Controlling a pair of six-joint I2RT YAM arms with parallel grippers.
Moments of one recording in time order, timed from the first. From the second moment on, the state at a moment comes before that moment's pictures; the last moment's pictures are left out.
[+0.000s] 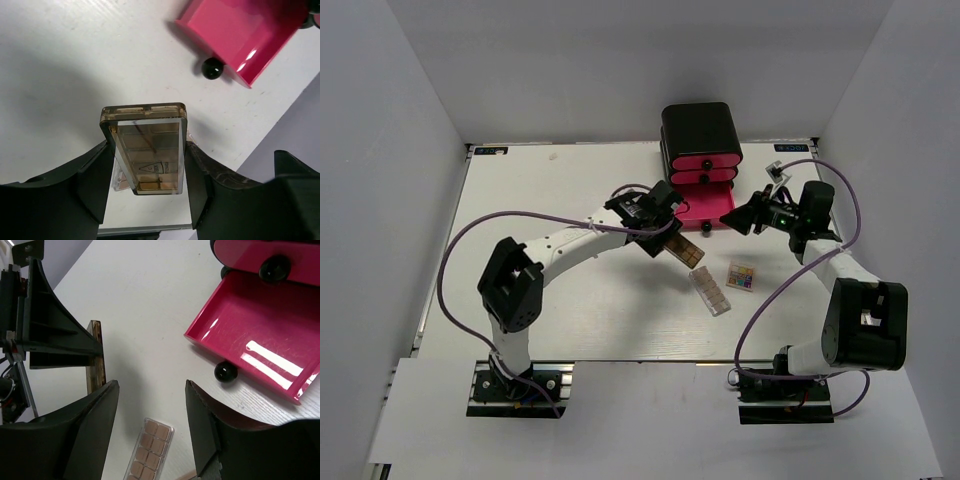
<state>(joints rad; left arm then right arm) -0.86 1.86 1.58 -0.76 -0.27 -1.56 -0.06 1.42 0.76 0.28 -1.03 0.18</state>
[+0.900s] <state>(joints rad) -0.84 2.19 1.90 -0.49 -0.30 -1.50 -0.12 1.29 0.71 0.24 -0.85 0.16</state>
